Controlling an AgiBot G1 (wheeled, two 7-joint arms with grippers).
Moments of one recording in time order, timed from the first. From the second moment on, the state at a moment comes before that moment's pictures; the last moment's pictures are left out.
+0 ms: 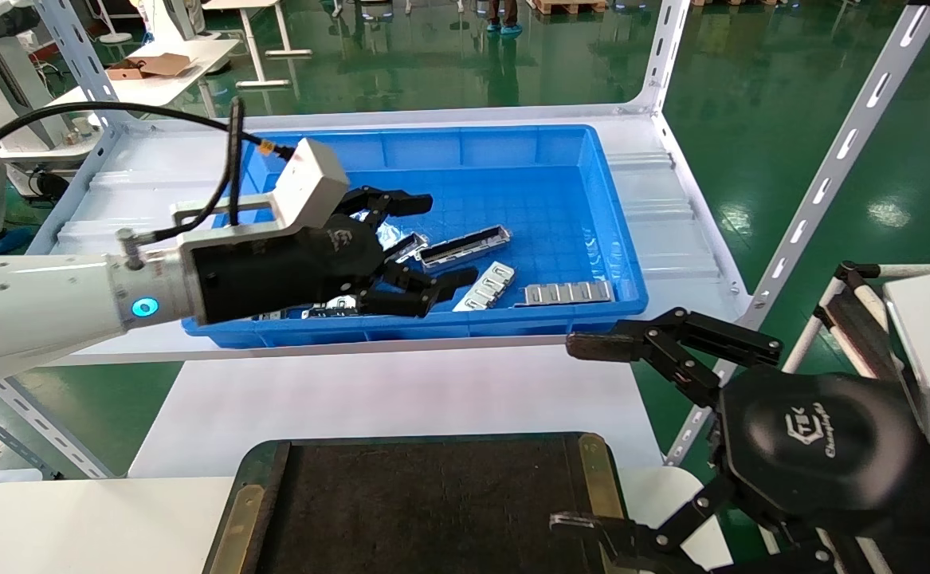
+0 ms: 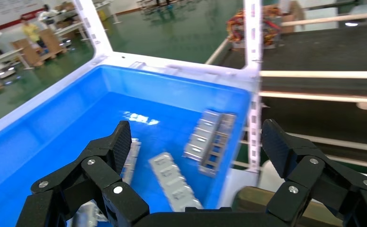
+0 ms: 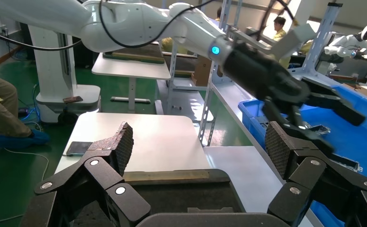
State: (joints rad) left arm -1.50 1.07 0.47 -0.68 1.17 1.19 0.01; right arm 1.08 -0.60 -0.31 1.28 -0.71 -1.48 0.17
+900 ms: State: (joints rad) left arm -1.67 1.35 0.49 -0.15 1.22 0.90 0.30; right arm 1.08 -0.60 -0.31 1.28 -0.71 -1.48 0.17
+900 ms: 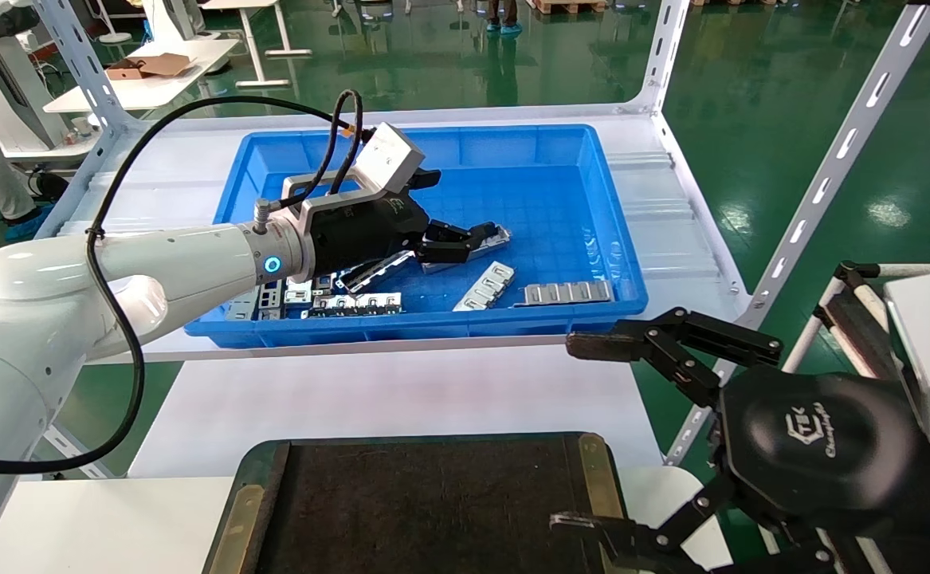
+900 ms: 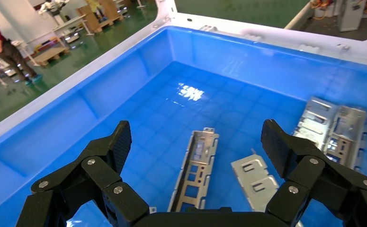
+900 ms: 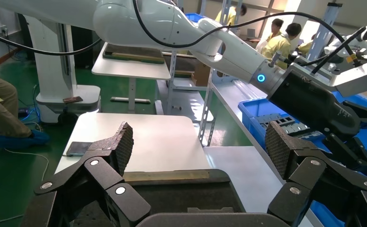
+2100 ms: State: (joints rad) left arm -1.57 1.37 0.73 -0.27 1.09 0.65 0.18; right arm 1.08 -0.60 -0.32 1.28 -0.71 -1.48 0.17
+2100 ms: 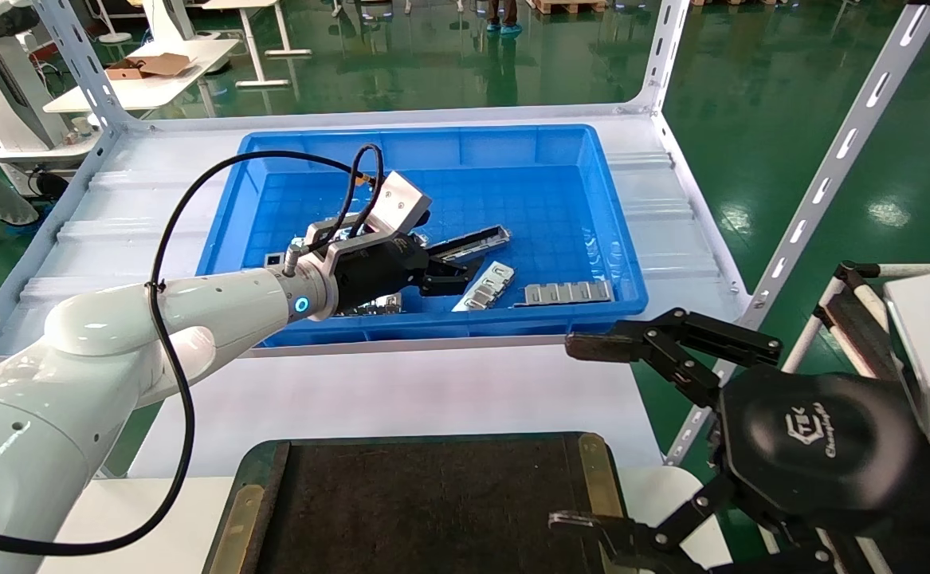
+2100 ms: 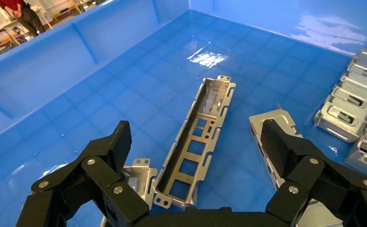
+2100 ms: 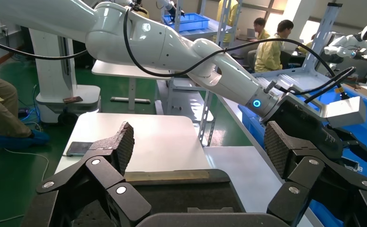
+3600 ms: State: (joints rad) left arm -1.56 1.36 0.94 -0.29 0.84 0.59 0.20; right arm 1.08 -0.60 -0.32 1.28 -0.70 -1.48 0.17
